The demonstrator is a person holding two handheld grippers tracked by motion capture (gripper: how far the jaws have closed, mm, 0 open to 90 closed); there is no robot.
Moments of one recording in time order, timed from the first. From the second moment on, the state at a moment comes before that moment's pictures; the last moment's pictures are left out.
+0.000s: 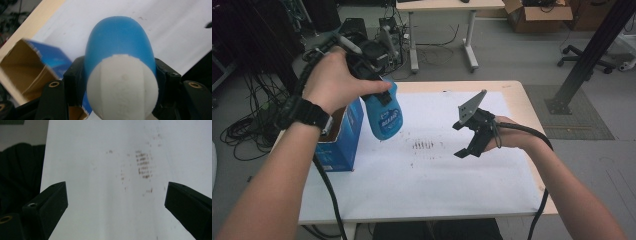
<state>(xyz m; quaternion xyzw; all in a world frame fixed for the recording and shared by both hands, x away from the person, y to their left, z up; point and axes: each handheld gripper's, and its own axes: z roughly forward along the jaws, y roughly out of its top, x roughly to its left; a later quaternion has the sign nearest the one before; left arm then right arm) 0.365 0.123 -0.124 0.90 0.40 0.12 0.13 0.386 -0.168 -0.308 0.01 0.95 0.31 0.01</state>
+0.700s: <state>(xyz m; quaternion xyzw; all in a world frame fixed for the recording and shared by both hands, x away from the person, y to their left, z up) 0.384 0.238 -0.094 0.74 0.64 0.15 0.12 0.394 -0.231 -0.310 0.09 0.97 0.23 0.05</state>
